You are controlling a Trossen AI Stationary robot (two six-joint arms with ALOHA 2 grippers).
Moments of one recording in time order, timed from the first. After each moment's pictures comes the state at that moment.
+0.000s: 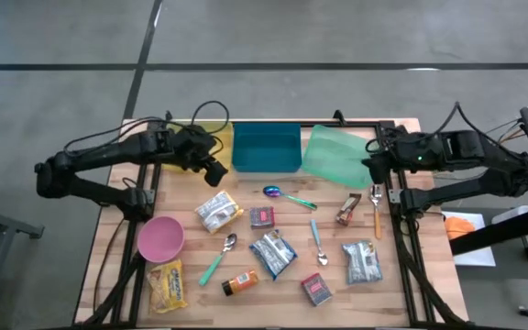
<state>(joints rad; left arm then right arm) 0.29 1.19 1.07 -0.81 -0.03 -0.52 -0.03 0.85 1.25 -1.32 0.34 1.00</state>
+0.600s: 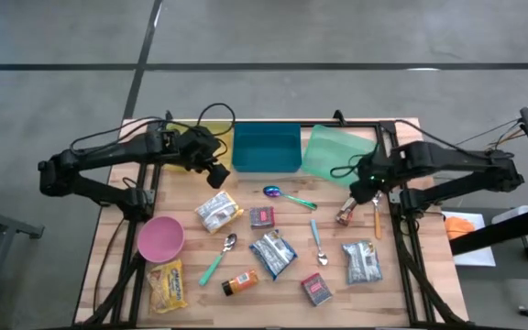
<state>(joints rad) 0.29 1.22 1.07 -0.80 -0.03 -0.46 0.00 1.03 1.08 -1.43 0.08 1.07</state>
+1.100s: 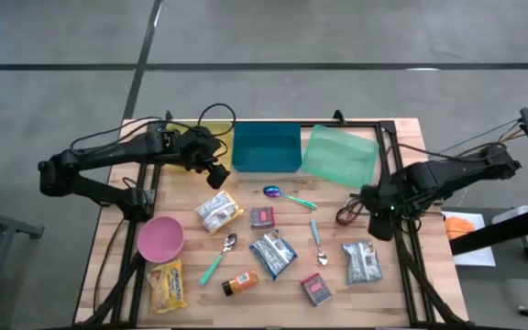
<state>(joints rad) 0.29 1.22 1.07 -0.80 -0.03 -0.44 0.30 0.99 0.95 -1.32 -0.12 0.72</state>
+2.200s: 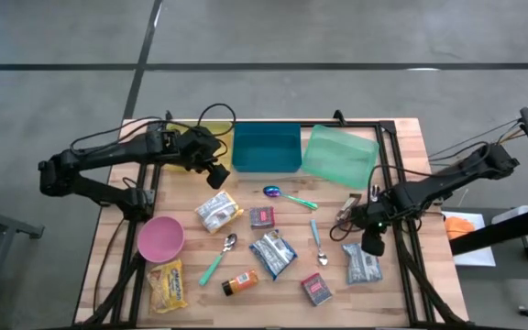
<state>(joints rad) 0.29 1.22 1.07 -0.80 -0.03 -0.45 0.34 1.00 0.51 -0.81 -0.30 0.76</state>
